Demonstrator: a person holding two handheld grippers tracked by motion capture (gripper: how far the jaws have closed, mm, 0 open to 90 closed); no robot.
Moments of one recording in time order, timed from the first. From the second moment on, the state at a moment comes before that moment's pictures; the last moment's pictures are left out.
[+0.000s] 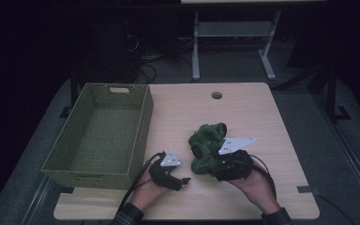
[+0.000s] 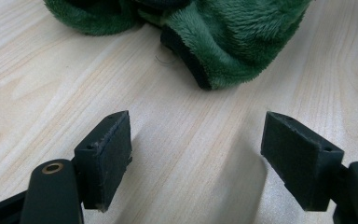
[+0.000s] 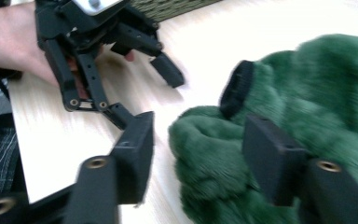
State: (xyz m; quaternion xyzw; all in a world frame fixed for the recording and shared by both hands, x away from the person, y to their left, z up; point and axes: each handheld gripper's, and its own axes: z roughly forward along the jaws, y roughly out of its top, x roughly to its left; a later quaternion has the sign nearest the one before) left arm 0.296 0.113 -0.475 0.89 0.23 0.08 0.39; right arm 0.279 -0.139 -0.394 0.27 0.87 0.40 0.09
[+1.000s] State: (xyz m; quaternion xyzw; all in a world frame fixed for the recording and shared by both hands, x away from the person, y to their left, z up) left arm 0.295 0.112 -0.478 0.88 0.24 0.10 0.39; right arm 0.287 -0.184 -0.396 0.30 0.84 0.45 0.10
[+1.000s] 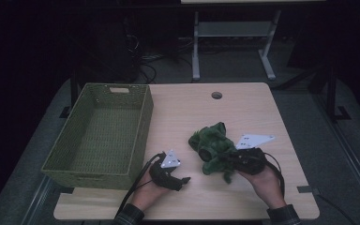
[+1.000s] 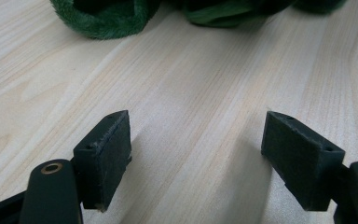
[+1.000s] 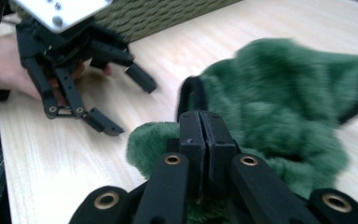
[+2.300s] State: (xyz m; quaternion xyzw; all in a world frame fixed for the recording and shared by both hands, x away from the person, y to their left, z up) left arm 0.299 0.111 -0.475 0.89 0.24 0.09 0.39; right arm 0.315 -0.288 -0.444 0.51 0.77 0.36 0.13
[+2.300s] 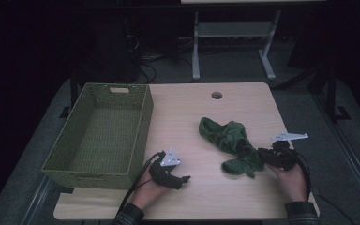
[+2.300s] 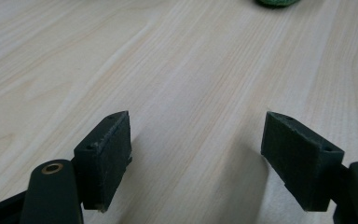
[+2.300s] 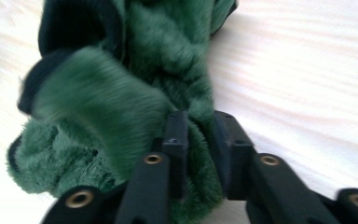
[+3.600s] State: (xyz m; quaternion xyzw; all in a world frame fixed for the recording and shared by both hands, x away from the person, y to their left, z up) left arm 0.321 -0.028 -0.476 0.89 0.15 0.04 0.43; right arm 0.295 -0.233 -0.437 0.38 0.86 0.32 0.11
